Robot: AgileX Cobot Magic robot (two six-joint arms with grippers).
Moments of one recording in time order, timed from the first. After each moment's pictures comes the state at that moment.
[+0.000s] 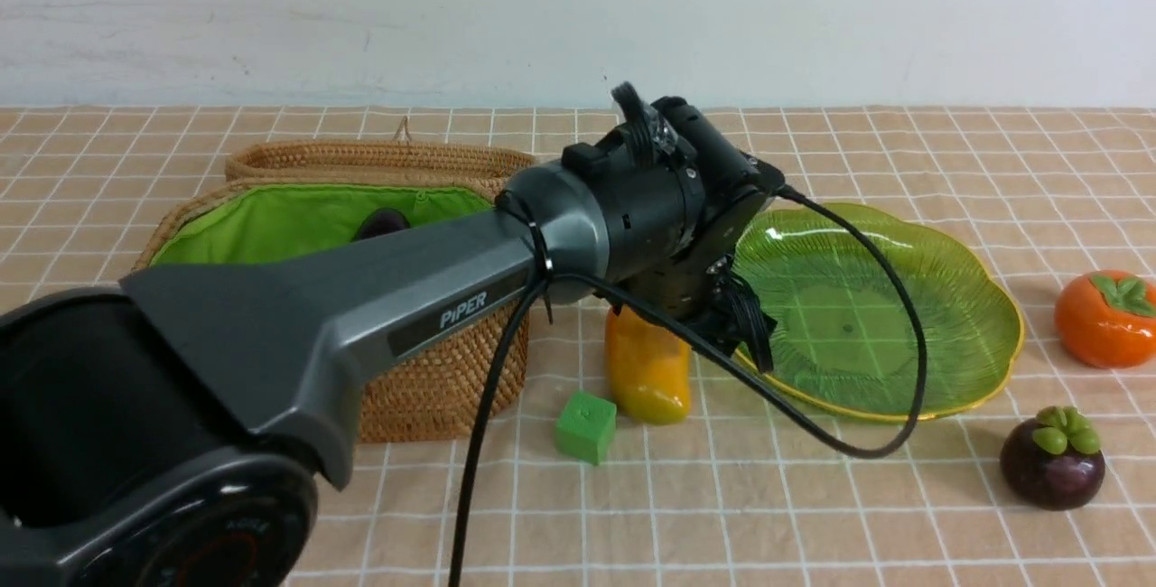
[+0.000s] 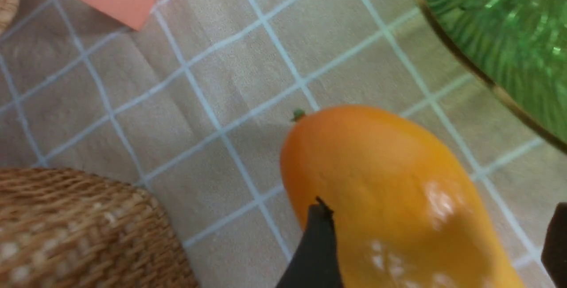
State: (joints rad) right arm 0.34 0.42 -1.10 0.23 1.27 -0.10; left arm -0.75 2.24 -1.93 0.35 0.86 -0.38
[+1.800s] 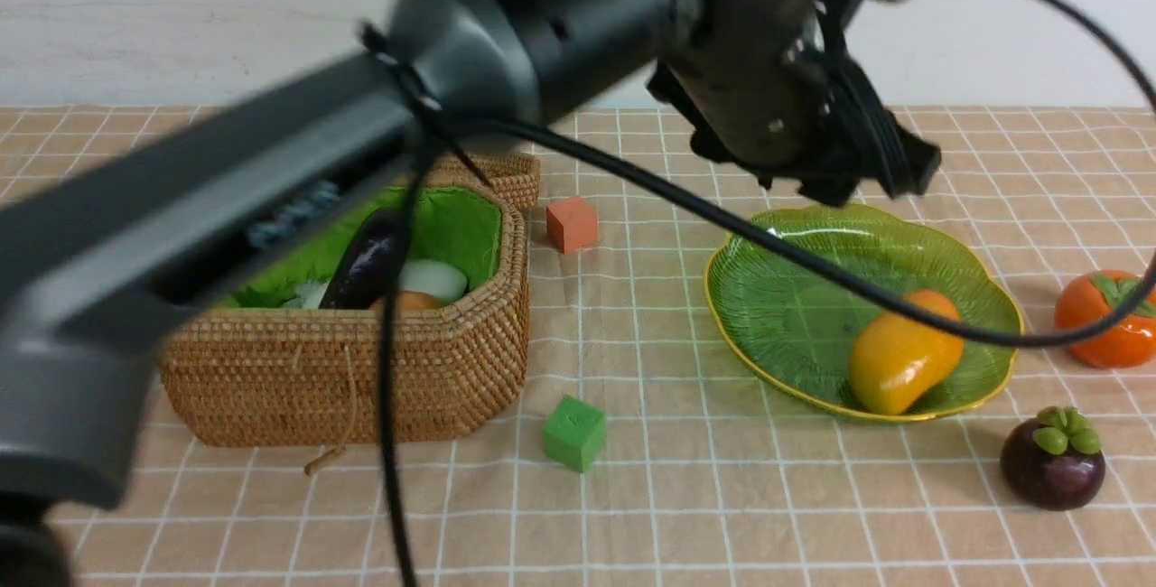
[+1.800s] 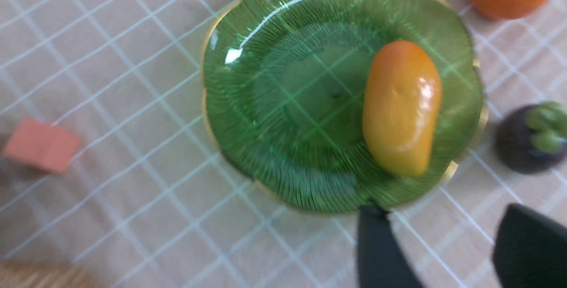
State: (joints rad) right arm 0.34 0.78 -1.04 -0.10 1.20 0.21; left arm -0.82 1.94 -2.14 0.08 1.05 -0.18
